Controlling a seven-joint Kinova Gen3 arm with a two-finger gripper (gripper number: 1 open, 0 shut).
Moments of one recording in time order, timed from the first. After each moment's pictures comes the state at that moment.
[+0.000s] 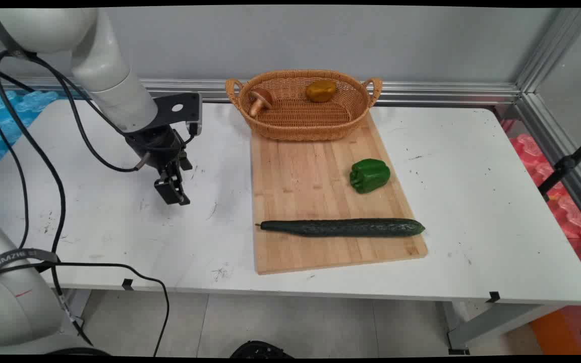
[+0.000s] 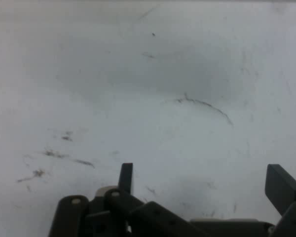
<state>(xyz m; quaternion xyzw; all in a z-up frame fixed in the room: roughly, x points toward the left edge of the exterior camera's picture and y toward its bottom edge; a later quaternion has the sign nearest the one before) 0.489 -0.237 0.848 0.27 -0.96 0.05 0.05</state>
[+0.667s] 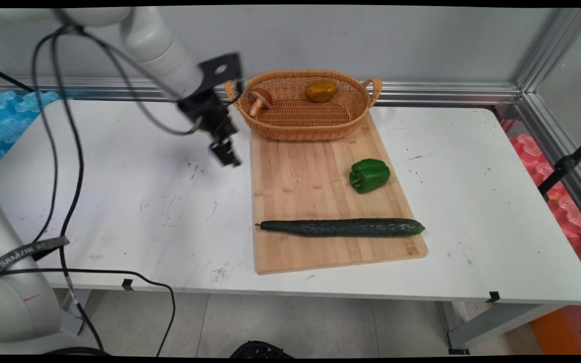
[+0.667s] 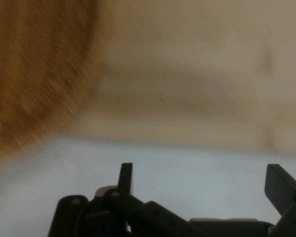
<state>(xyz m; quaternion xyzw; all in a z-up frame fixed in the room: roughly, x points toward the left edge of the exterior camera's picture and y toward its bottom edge) 0.449 -0.320 0.872 0.27 -0.95 0.12 0.13</state>
